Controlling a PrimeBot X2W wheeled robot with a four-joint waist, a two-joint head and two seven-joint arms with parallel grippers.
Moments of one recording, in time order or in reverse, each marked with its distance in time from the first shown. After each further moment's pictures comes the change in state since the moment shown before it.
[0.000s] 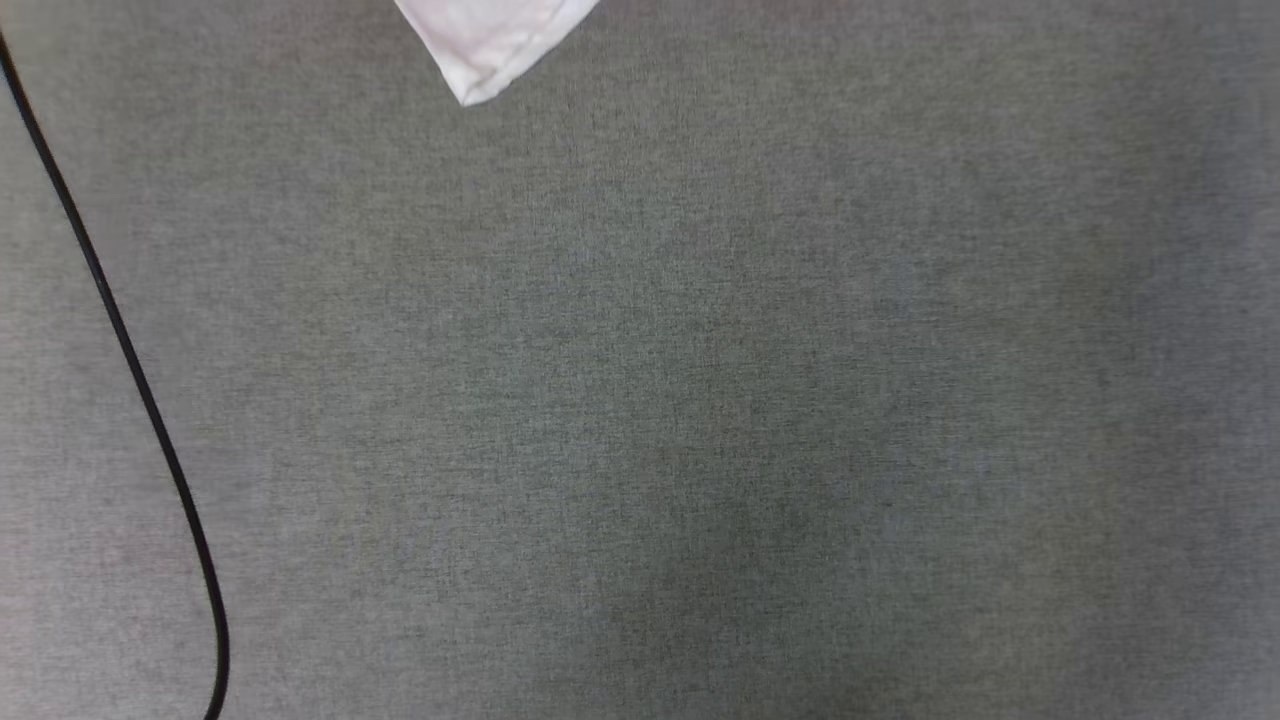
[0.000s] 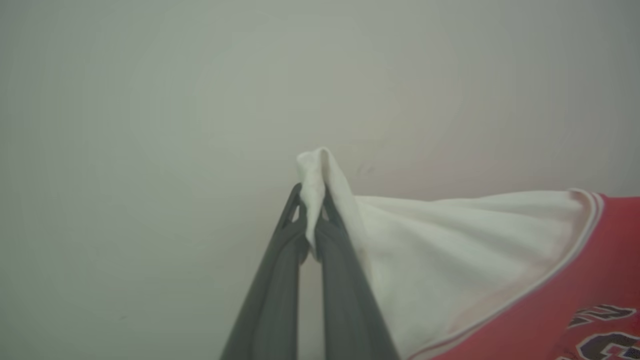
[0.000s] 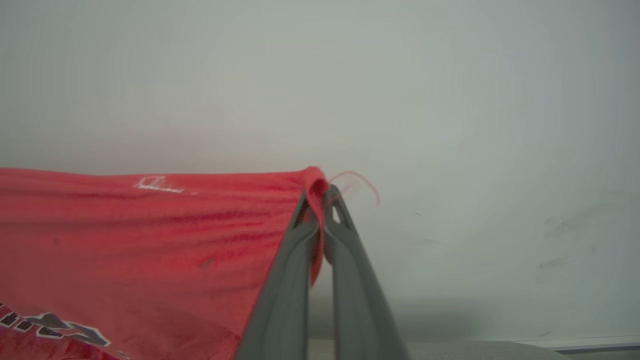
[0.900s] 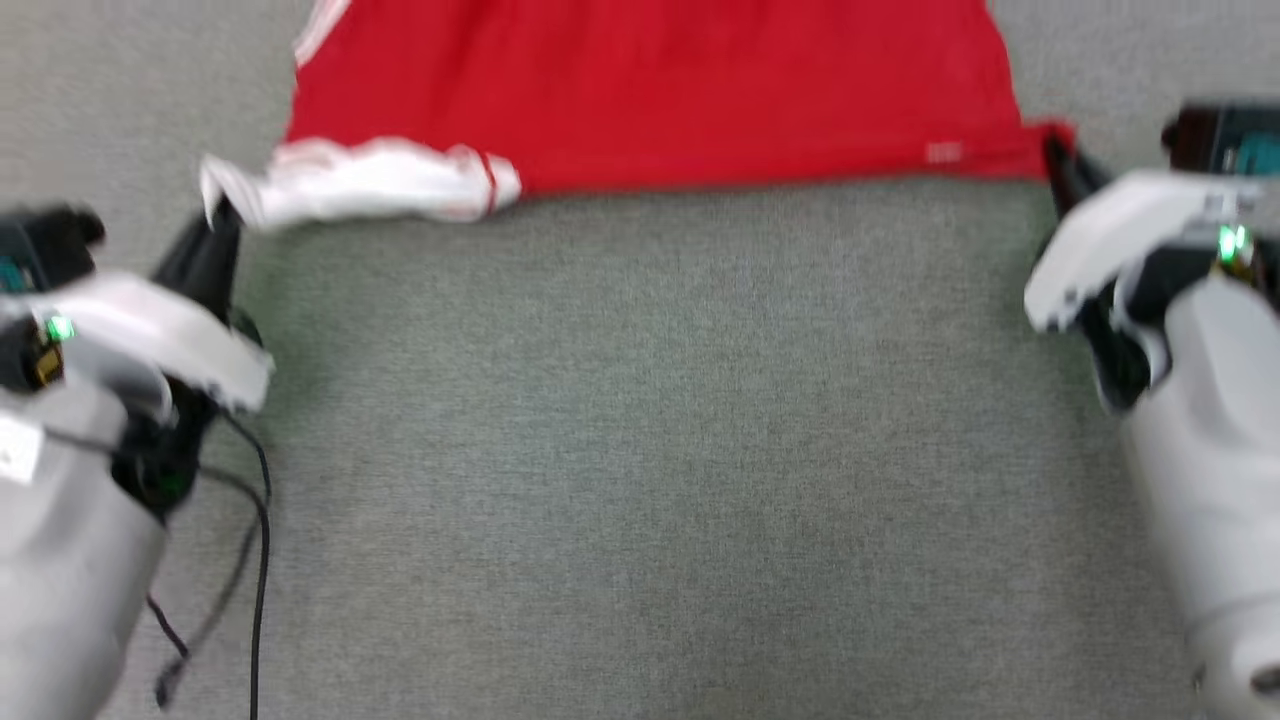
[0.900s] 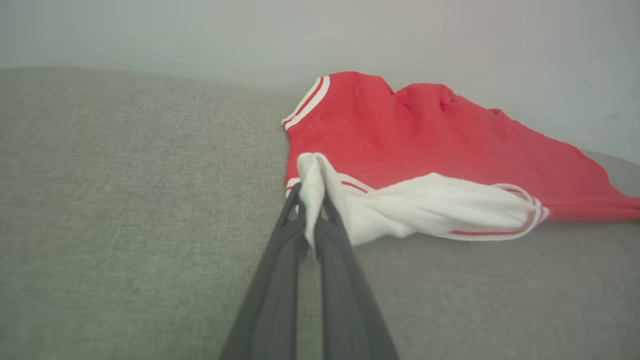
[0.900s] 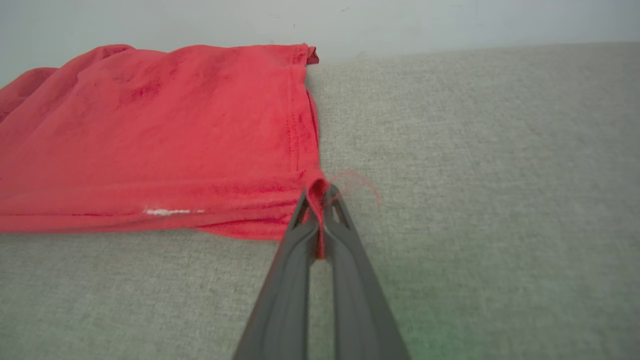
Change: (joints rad) left arm 0.799 0.015 -0.192 -0.166 -0.342 0.003 -0.115; right arm 0.634 -0.049 0.246 0.194 0.314 -0.001 -0.230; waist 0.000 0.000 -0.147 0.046
